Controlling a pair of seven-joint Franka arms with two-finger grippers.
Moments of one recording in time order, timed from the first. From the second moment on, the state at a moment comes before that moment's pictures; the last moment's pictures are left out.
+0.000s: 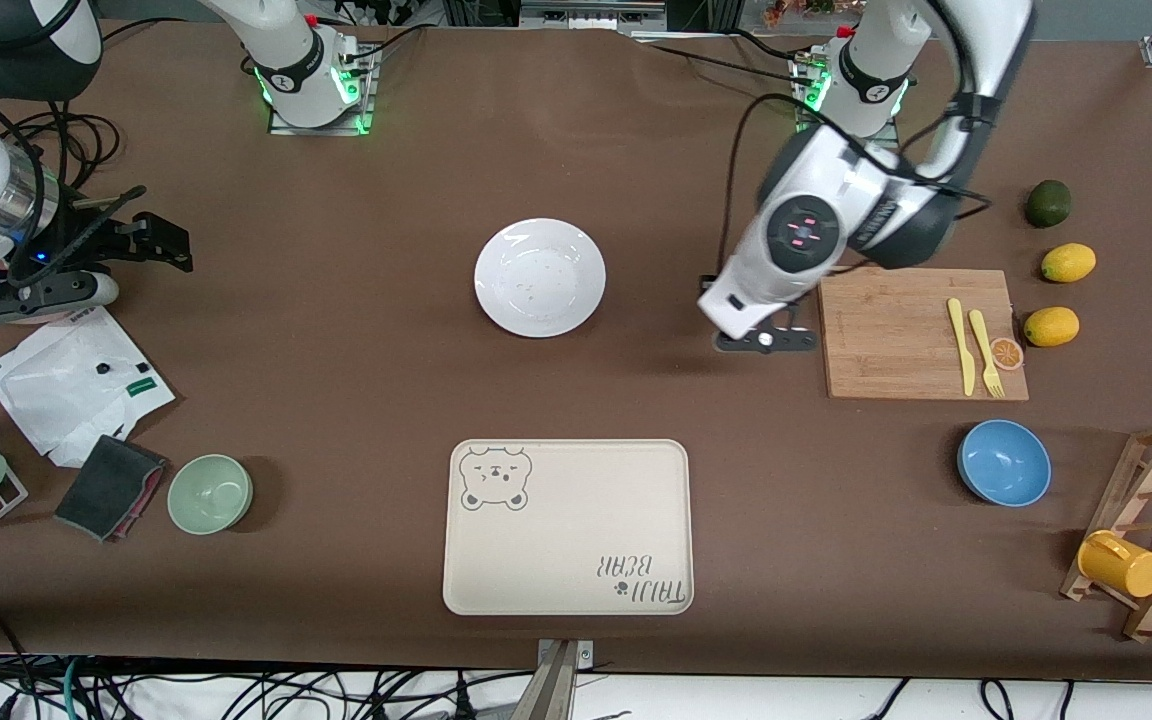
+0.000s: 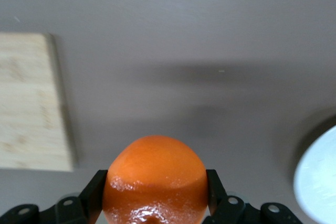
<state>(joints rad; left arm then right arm) -0.34 0.37 -0.23 -1.77 0.01 1.88 -0.63 0.22 0.09 -0.14 -1.63 0.02 1.61 -0.11</state>
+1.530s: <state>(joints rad) -0.73 0.81 -0.21 -1.41 -0.14 2.12 -0.96 0.22 0.14 -0.13 -1.63 0.18 1.61 -0.11</state>
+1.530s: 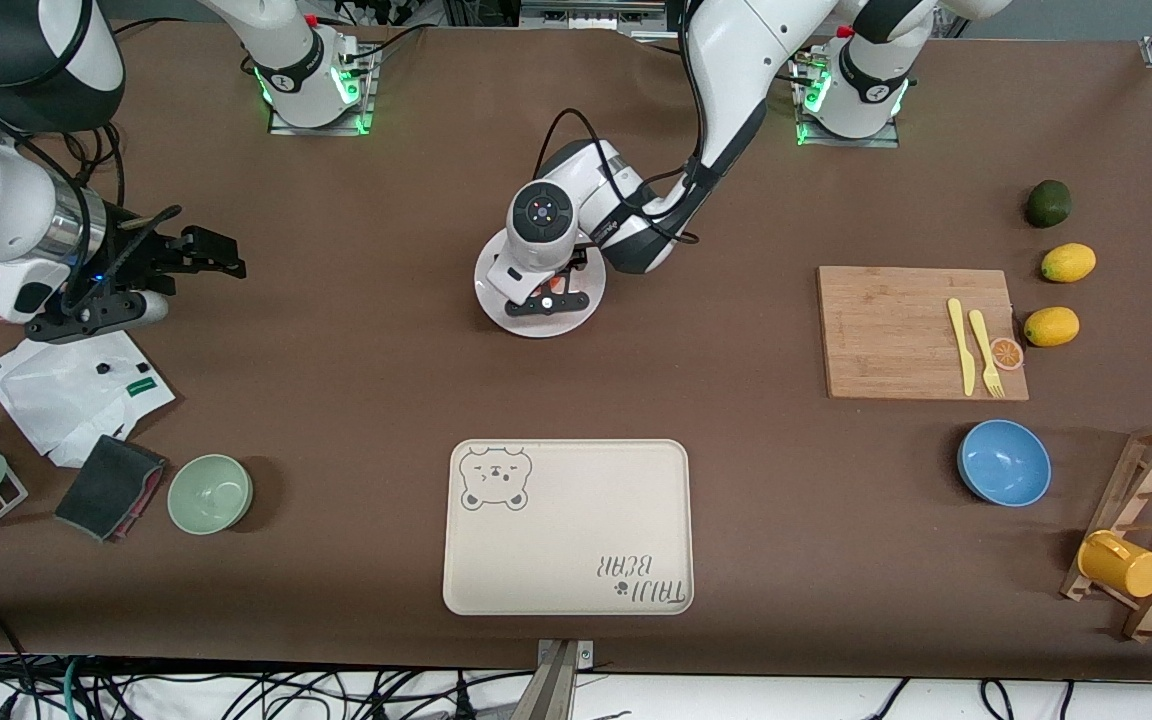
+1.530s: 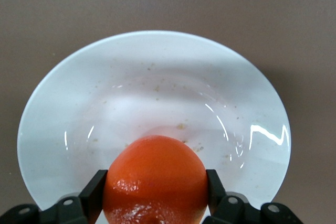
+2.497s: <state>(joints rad) -0.49 0.64 -0.20 -1.36 -0.14 1.79 -0.92 0.24 0.21 -0.09 -1.64 0.33 1.65 -0.11</state>
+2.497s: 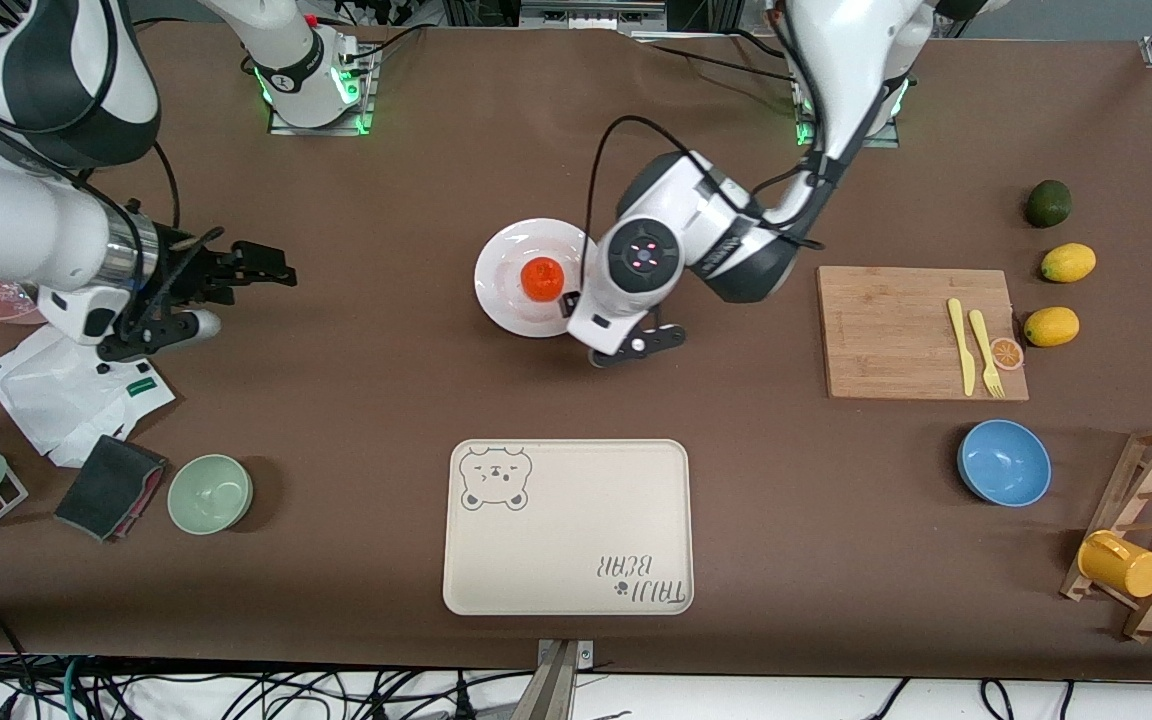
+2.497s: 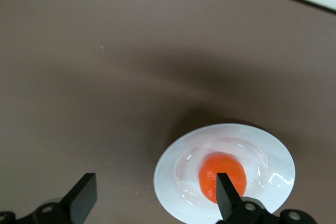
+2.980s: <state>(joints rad) -0.24 0.47 -0.16 -1.36 -0.13 1.66 -0.46 0.24 0.23 -0.03 -1.81 0.51 1.81 -0.17</state>
